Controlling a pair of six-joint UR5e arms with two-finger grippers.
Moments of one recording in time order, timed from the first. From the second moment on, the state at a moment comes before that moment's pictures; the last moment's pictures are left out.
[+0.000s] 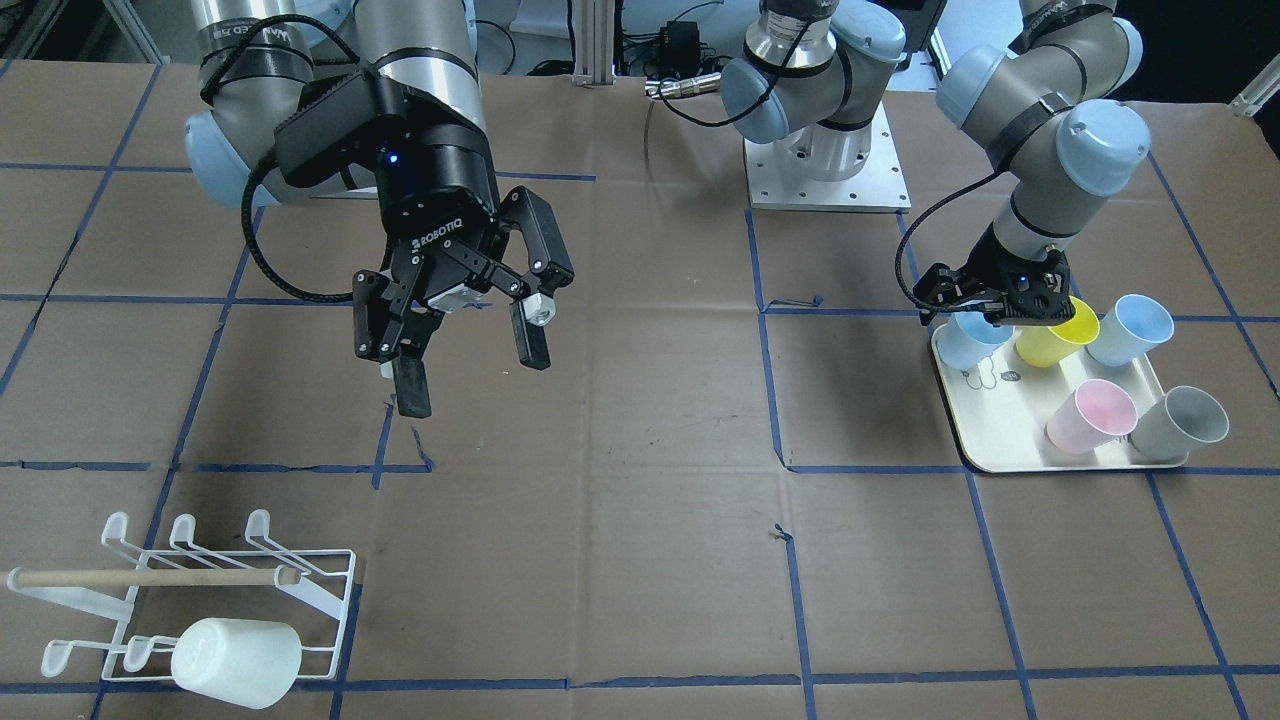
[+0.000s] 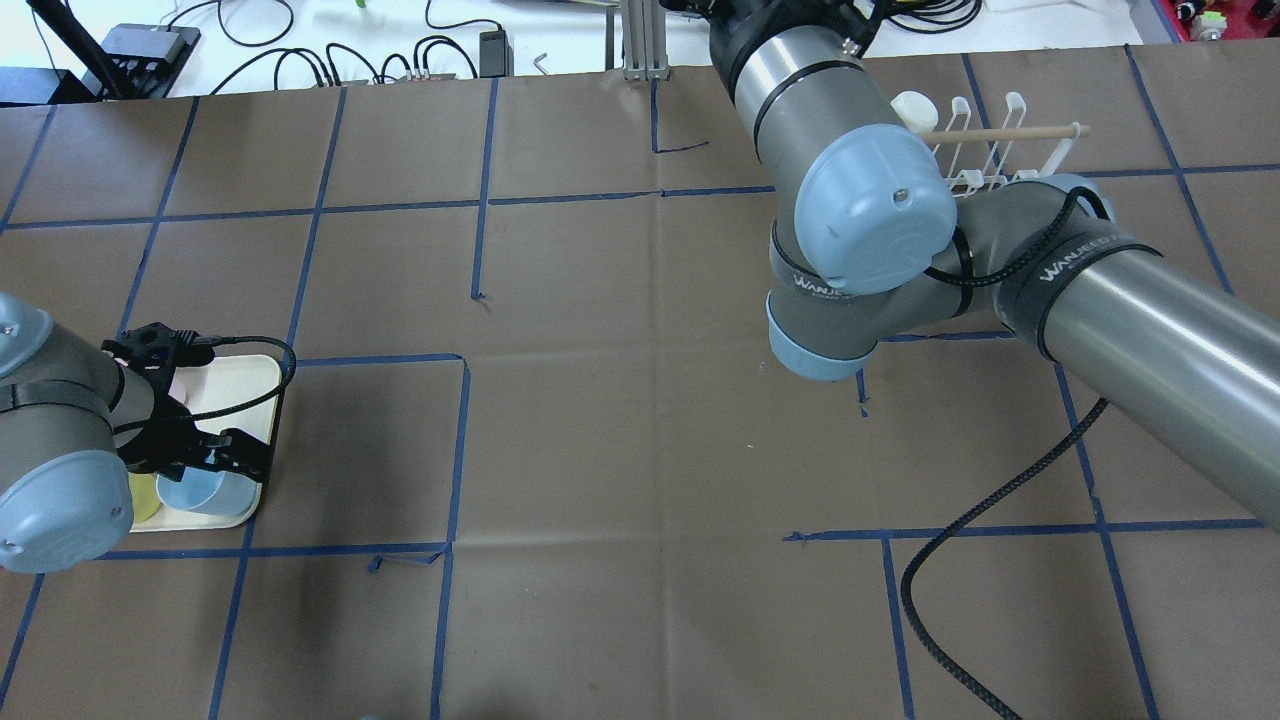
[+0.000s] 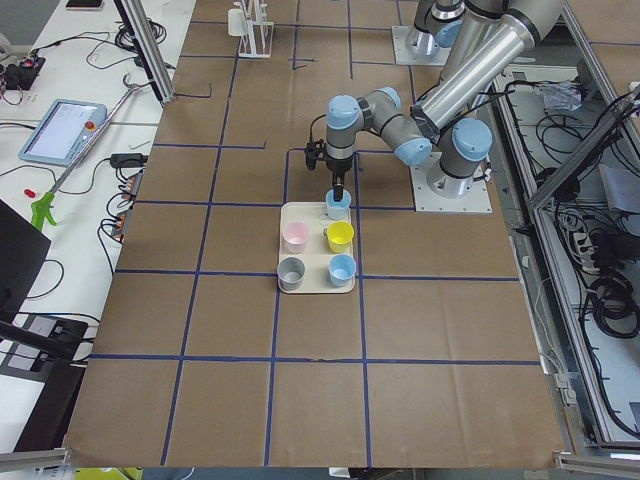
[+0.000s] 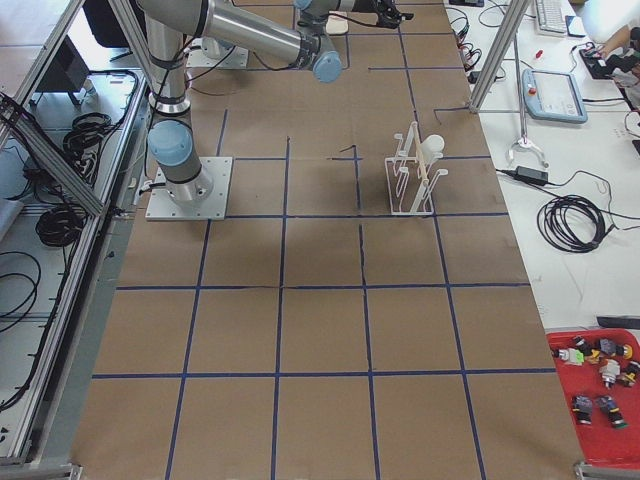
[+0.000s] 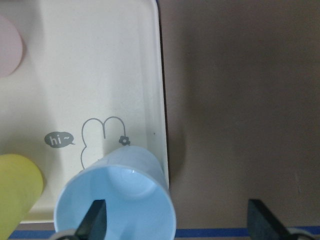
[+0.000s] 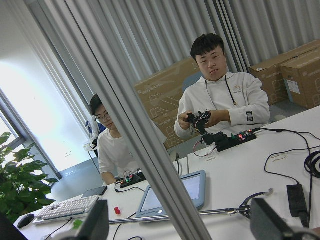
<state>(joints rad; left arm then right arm) -1.02 -1.51 -2.31 -0.90 1.63 0.58 1.85 -1.31 1.84 -3.49 -1.62 0.68</state>
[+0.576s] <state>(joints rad) -1.02 -1.52 -2.32 -0.90 1.65 0.57 1.87 -1.36 1.95 -3.49 -1.61 1.25</state>
